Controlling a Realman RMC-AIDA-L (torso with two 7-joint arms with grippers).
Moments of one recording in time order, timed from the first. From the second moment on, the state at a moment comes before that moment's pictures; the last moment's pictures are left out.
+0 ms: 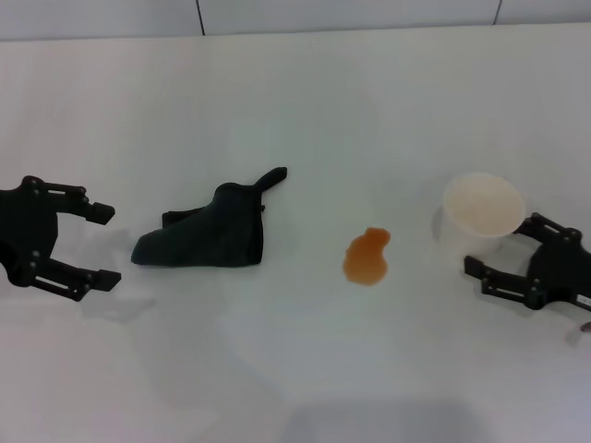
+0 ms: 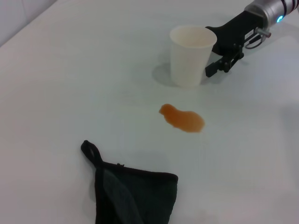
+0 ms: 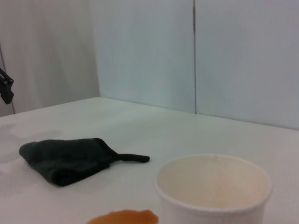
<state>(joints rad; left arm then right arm) -0.59 -1.90 0.77 0.89 2.31 1.82 -1.40 0.31 1.99 -1.05 -0.27 -1.33 -1.28 0.75</state>
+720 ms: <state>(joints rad) -0.58 -1.90 0.77 0.89 2.33 1.80 -1.41 0.25 1.94 -1.04 -0.76 -1.74 -1.37 1.29</state>
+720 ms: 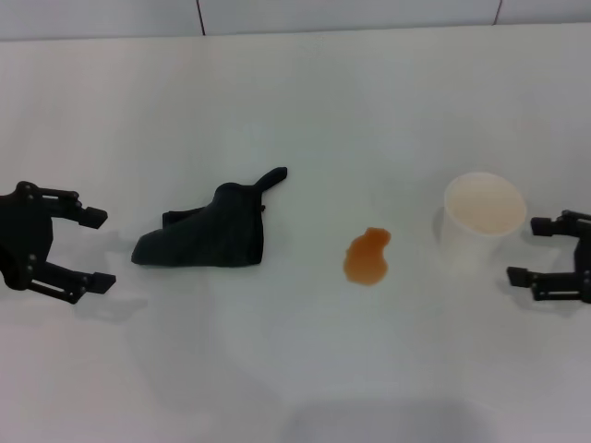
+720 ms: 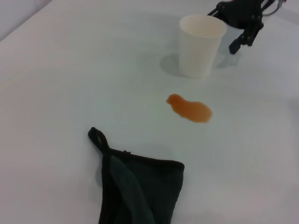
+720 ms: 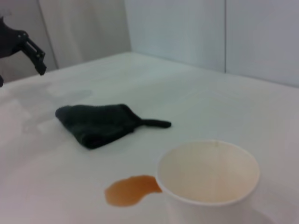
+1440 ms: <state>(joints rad) -0.57 -1.90 0.76 0.89 2.36 1.72 -1.47 0.41 1.90 -0.86 -1.03 -2.01 -1.65 1.57</state>
